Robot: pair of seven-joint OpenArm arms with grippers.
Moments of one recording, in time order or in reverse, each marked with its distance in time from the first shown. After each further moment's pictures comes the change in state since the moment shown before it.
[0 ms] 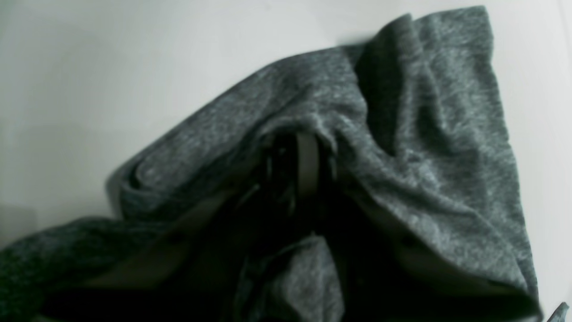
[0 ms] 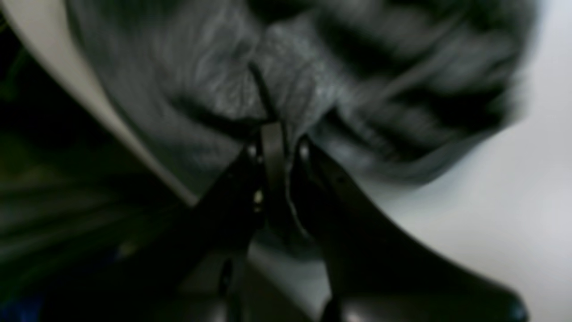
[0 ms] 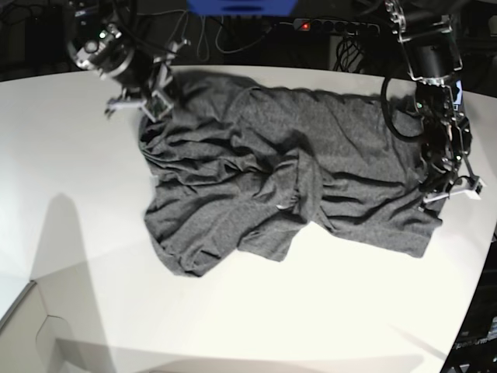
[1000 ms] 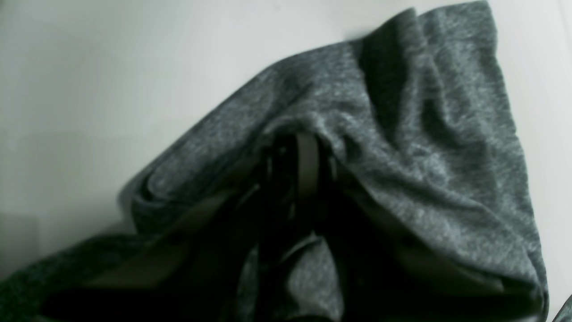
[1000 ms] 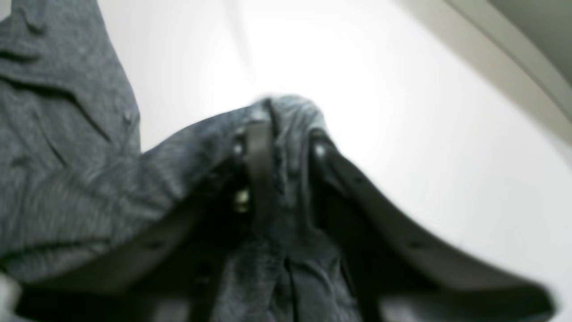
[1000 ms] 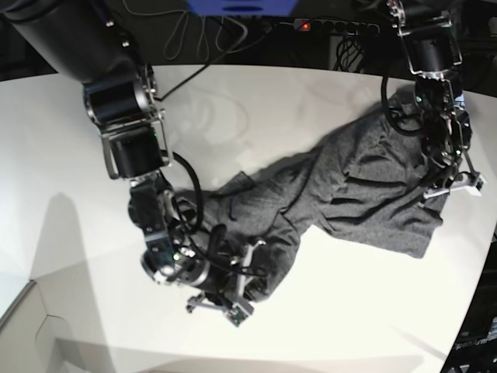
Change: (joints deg) left arm 1.9 0.0 0.2 1.1 -0.2 -0.1 -0.9; right arm 62.1 -12.9 -12.3 -52.2 -0.1 0.0 3.5
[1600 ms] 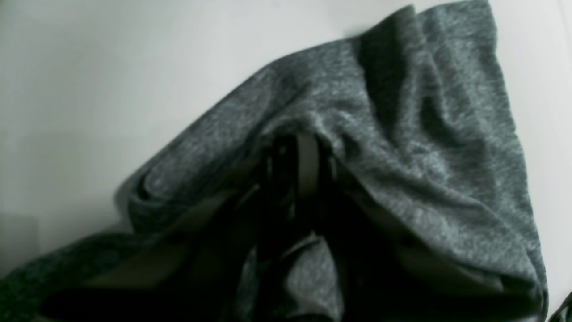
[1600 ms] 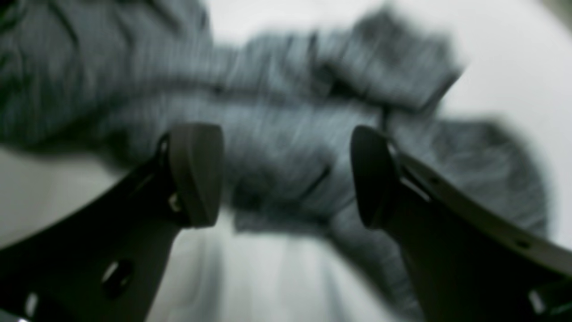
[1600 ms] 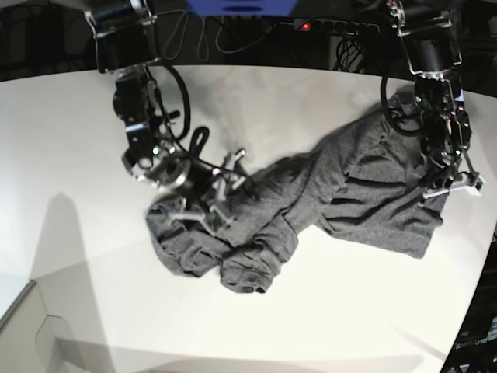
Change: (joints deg) left arm 0.0 0.0 0.1 0.0 0.0 0.0 0.0; right arm -28.8 3.3 2.8 25.0 0.3 0.0 0.3
